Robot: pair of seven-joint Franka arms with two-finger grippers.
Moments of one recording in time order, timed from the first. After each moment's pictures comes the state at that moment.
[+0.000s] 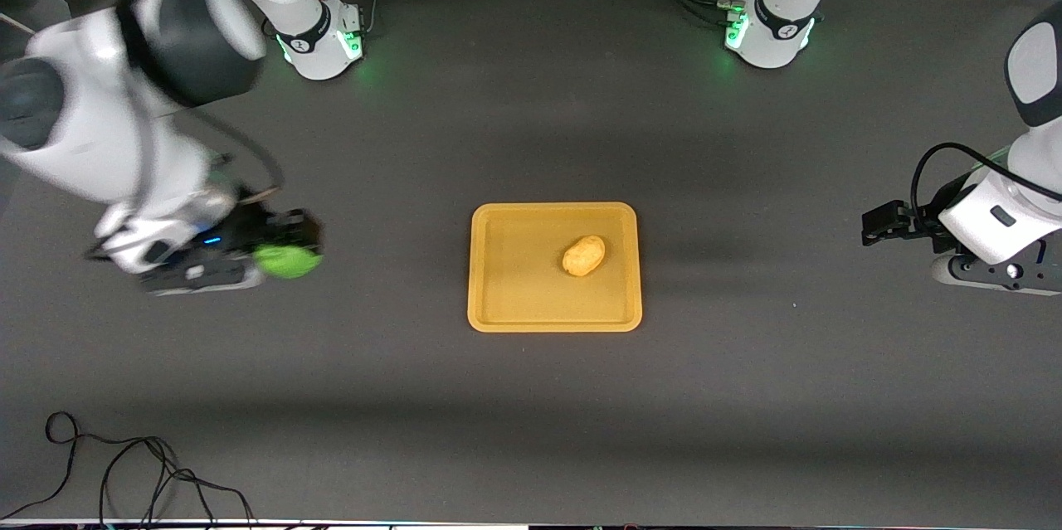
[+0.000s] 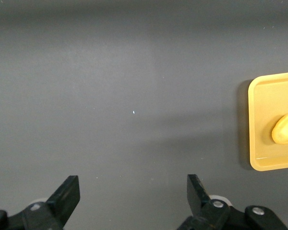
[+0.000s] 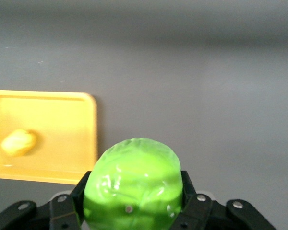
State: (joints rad) left arm 0.28 0.20 -0.38 -1.54 0.04 1.72 0.02; right arm 0.41 0.27 -0.03 -1.45 0.06 1.75 0.39
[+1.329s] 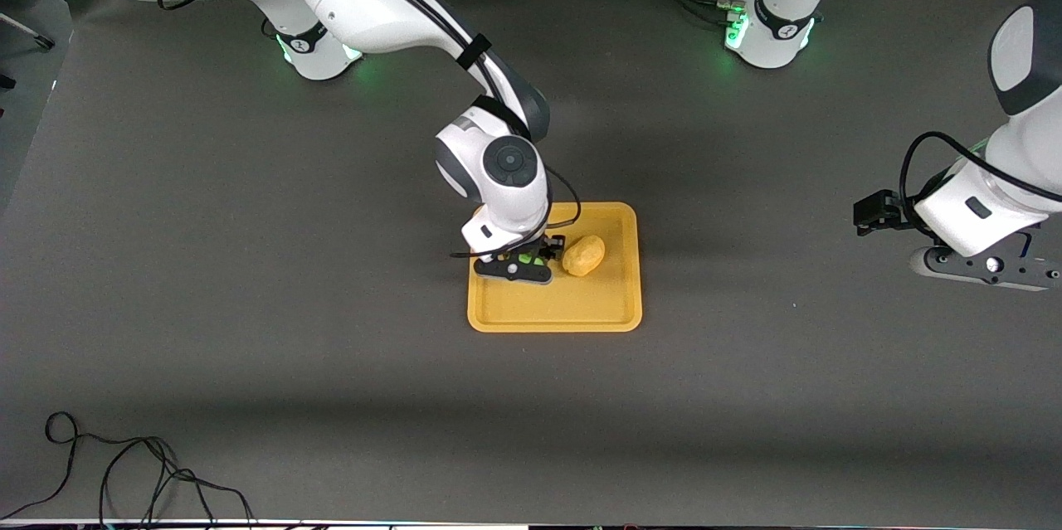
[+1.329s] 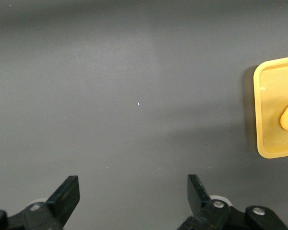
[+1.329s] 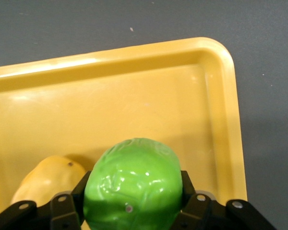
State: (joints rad) left arm 0.21 0.22 -0.37 -1.47 0.11 1.62 0.00; right arm 0.78 0.77 -0.06 -1.42 -0.02 2.22 0.91
